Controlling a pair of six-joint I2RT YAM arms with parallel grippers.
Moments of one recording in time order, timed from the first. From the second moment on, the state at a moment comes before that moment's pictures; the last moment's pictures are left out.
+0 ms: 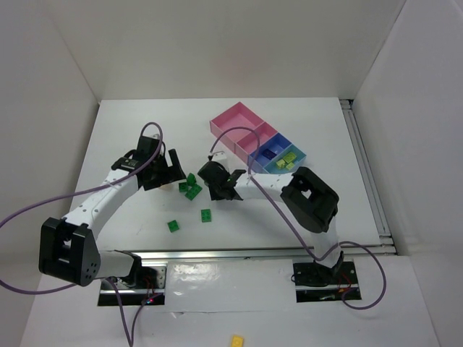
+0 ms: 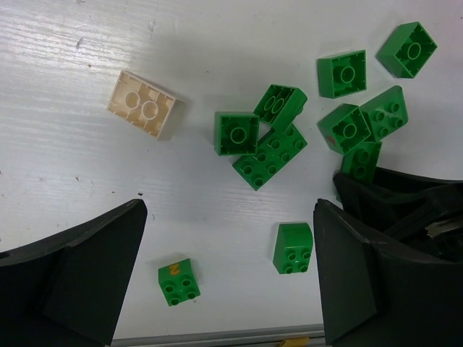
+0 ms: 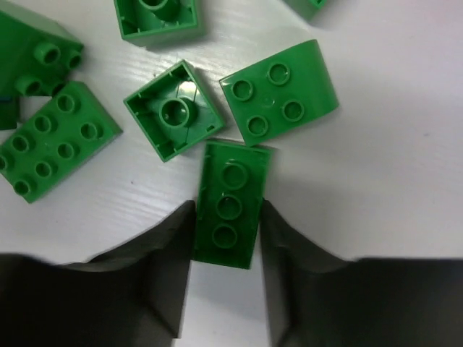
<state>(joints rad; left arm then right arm) -0.25 1.31 0.96 -0.62 -0.04 -0.56 0.94 1.97 1.27 -0.28 0.36 0.59</state>
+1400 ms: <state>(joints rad) -0.26 1.57 1.22 -0.66 0.04 -0.50 0.52 2.23 1.99 -0.40 0.40 0.43</state>
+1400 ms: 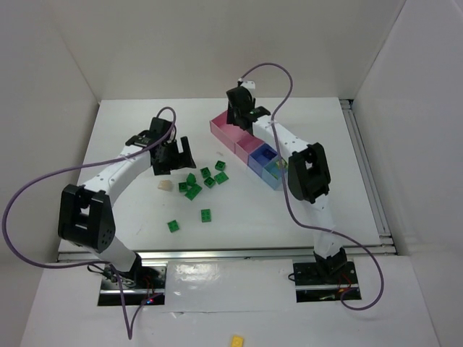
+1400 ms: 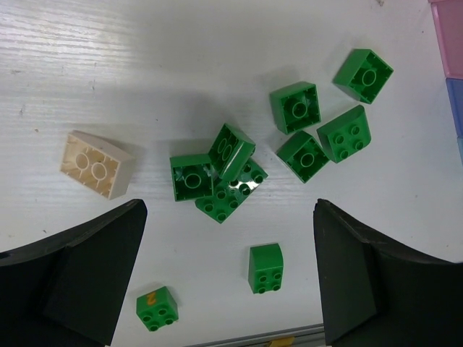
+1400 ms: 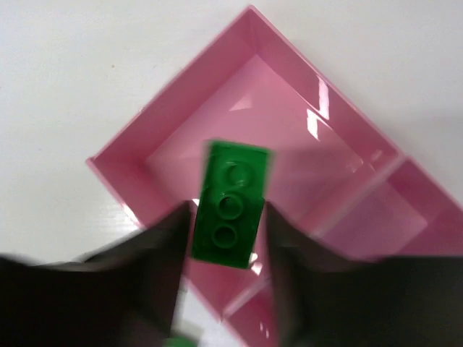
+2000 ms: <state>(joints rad) -0.26 1.57 1.18 -0.67 0.02 -0.50 0.64 1.97 1.63 -0.39 0.24 0.37</state>
